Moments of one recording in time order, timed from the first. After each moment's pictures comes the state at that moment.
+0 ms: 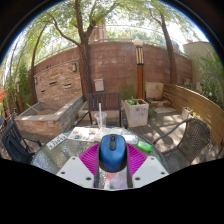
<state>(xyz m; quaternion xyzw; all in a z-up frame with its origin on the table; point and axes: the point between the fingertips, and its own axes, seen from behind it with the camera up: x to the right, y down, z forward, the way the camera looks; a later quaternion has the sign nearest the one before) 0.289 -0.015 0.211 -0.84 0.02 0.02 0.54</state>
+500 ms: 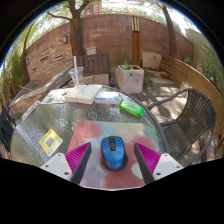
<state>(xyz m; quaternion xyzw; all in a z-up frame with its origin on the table) 0.386 0.006 0.007 -0.92 0.03 0.01 0.40</state>
